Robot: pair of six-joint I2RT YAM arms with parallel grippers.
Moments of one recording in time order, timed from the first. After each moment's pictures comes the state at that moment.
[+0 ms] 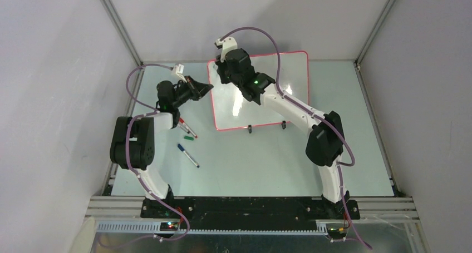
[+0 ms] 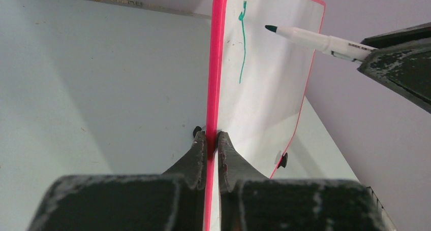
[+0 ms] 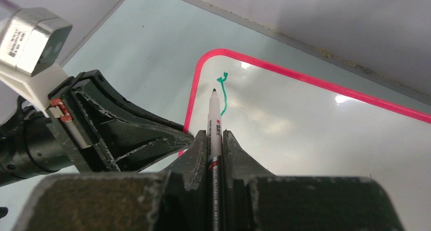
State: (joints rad) left arm -0.06 1.75 0.86 0.84 0.68 -0.65; right arm 0.79 2.04 1.98 -0.23 0.21 0.12
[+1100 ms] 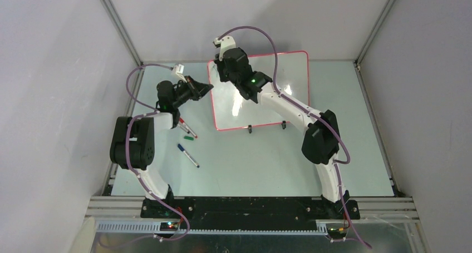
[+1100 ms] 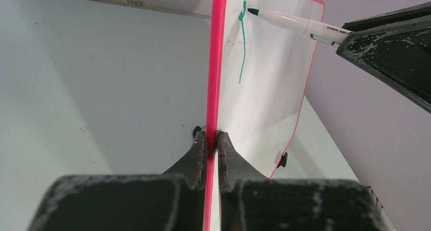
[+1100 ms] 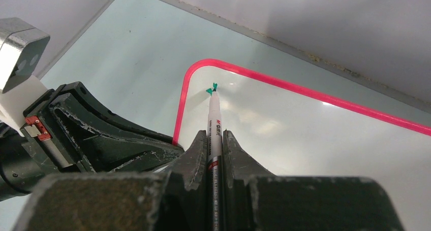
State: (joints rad) left arm -0.06 1.75 0.86 0.84 0.68 -0.65; right arm 0.78 2.09 2.04 -0.23 0.25 0.10
